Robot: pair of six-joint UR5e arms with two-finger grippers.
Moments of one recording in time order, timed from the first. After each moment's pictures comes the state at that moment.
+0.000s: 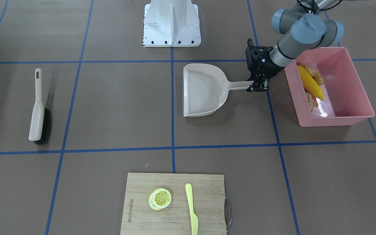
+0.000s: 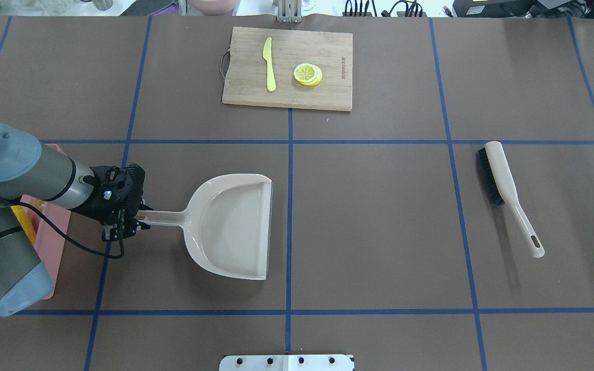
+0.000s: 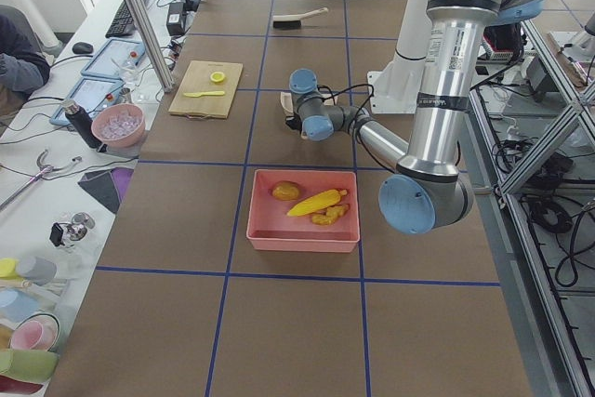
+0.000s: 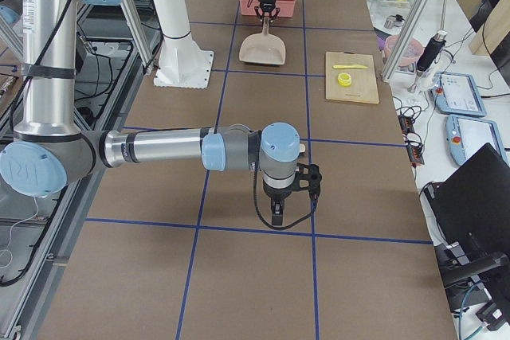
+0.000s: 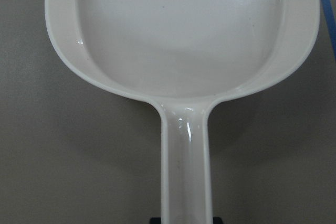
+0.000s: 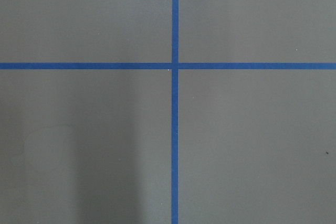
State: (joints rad) left arm -0.66 -1.73 -1.83 -2.10 -2.14 0.39; right arm 1.58 -1.67 1.79 -1.62 2.32 0.04
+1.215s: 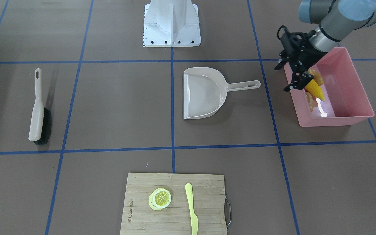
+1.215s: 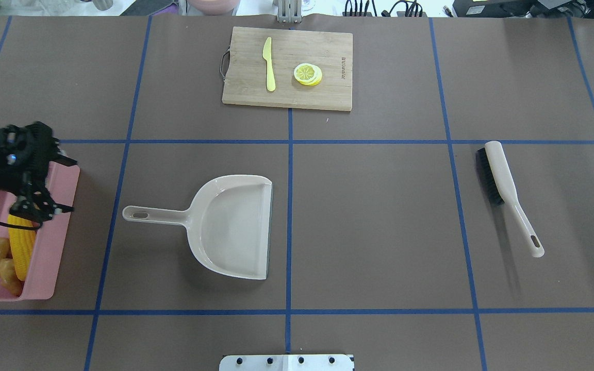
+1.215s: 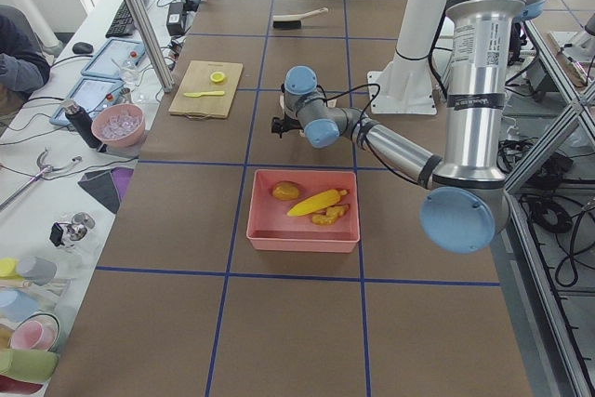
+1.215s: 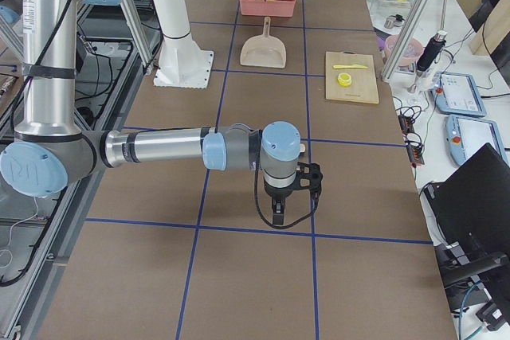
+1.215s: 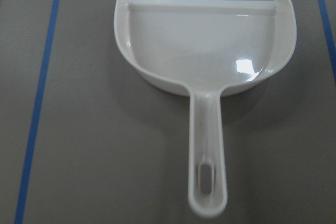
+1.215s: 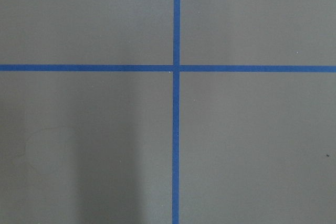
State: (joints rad) left arm -0.92 -1.53 -1.99 -2.07 -2.21 0.39; right arm 1.58 -1.67 1.79 -1.62 2.32 0.04
